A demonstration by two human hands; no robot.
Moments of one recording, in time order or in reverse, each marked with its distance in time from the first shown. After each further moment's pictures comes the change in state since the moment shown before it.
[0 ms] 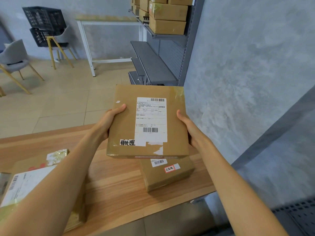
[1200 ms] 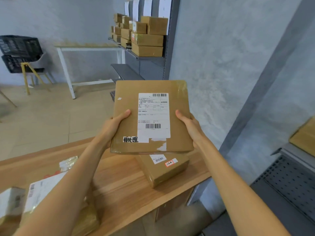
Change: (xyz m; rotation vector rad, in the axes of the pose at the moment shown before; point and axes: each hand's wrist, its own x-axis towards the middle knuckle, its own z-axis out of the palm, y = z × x) left_hand -0.090 0.008 -0.028 0.029 -0.100 0.132; right_hand -0.136 -0.012 0.076 -0.068 0.352 -0.260
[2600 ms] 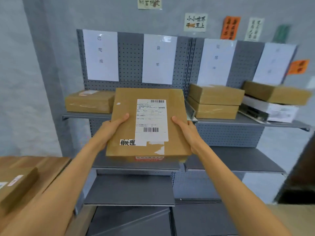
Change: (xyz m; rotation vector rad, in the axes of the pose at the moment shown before) left_hand -0.531 -0.025 0.264 0.269 -1.104 0.094; right_hand -0.728 -0.023 -0.176 -0.060 1.155 -0.091
